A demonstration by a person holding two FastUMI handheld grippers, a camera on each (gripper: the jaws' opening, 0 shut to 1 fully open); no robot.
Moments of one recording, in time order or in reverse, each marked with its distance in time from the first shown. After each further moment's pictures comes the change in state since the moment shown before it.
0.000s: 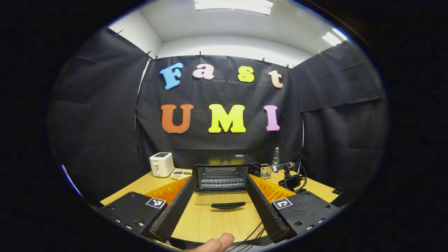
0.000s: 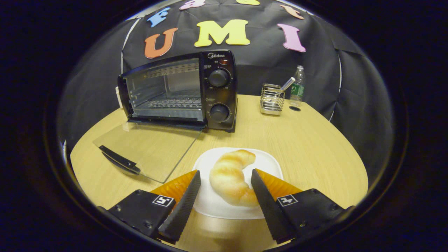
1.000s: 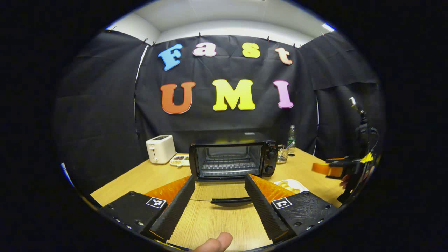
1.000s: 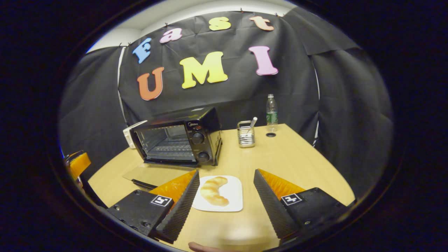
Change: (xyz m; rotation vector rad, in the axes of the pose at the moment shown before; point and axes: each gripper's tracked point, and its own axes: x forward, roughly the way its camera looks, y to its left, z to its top) left arm 0.079 -0.019 -0.068 0.036 0.113 0.048; right arm -0.115 -0.041 0.065 0.165 -0.243 0.102
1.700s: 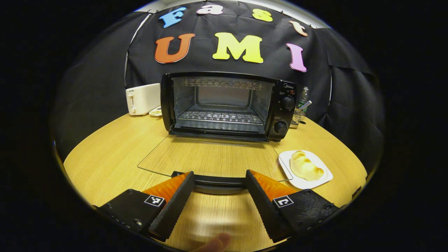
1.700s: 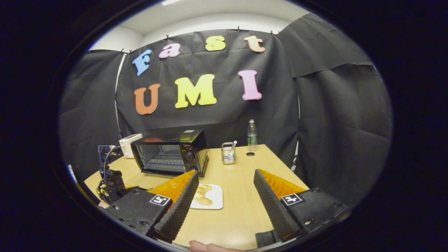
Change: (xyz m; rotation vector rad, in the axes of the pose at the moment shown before) left arm 0.109 -0.039 -0.169 -0.122 0.355 0.005; right arm -0.104 -0.027 0.048 -0.071 -0.164 -0.145
